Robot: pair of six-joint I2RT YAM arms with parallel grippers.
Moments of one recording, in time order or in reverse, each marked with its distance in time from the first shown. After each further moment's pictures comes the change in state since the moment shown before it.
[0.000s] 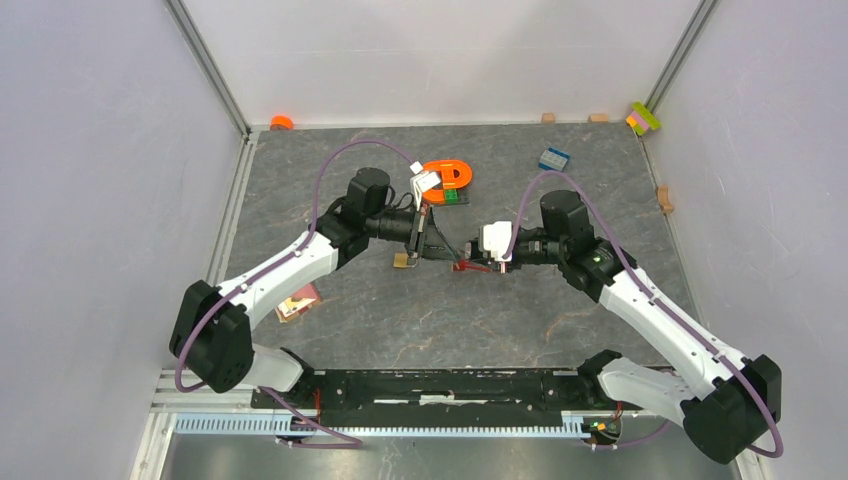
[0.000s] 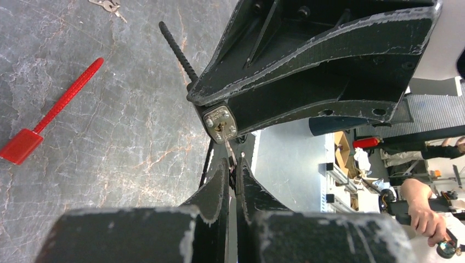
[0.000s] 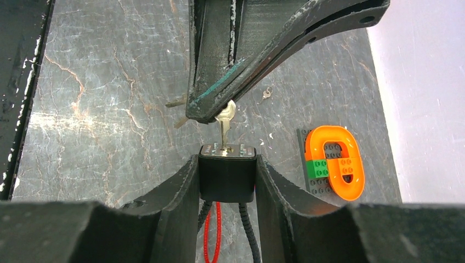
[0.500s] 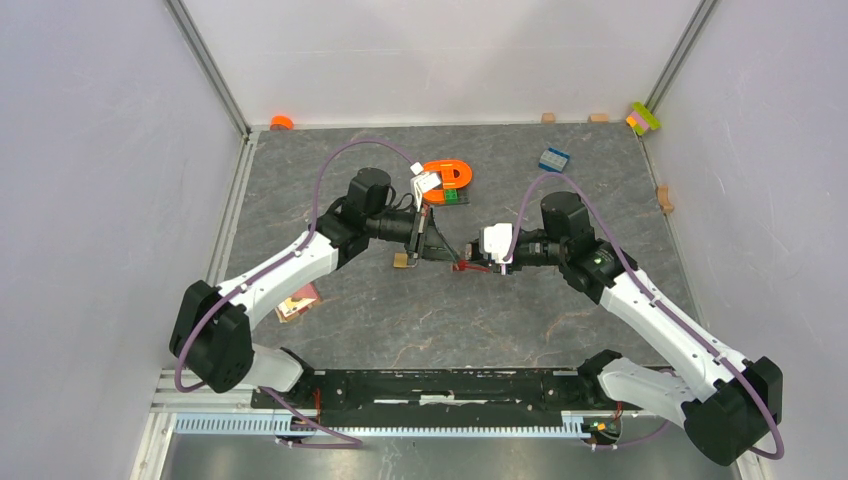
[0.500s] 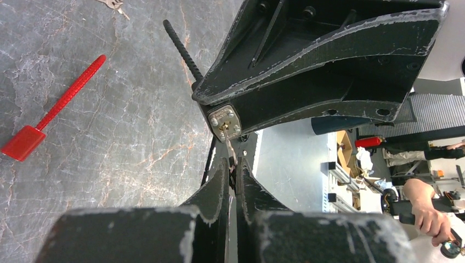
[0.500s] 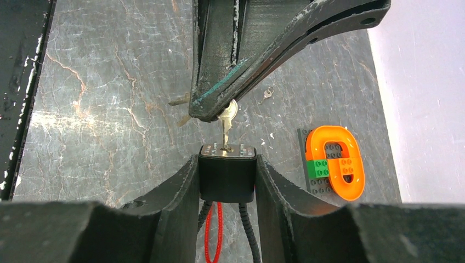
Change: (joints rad) left arm -0.003 0.000 0.004 -0.016 -0.007 0.012; right arm 0.001 -0.010 -0.009 -0.001 0.000 -0.004
